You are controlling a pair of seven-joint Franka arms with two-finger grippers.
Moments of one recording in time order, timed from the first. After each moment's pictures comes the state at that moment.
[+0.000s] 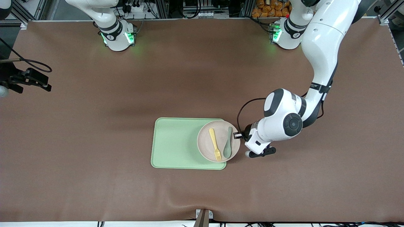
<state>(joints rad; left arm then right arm) -0.21 0.75 -0.30 -1.39 -0.18 2.14 -0.53 -0.06 0.03 0.03 -1.53 0.02 1.55 -0.10</state>
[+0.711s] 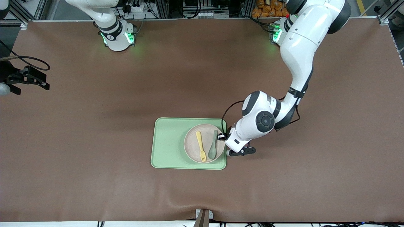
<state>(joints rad) -0.36 0.85 -0.23 -1.35 -0.18 2.29 -0.54 -0.07 0.03 0.03 -1.53 0.02 1.56 -0.21</state>
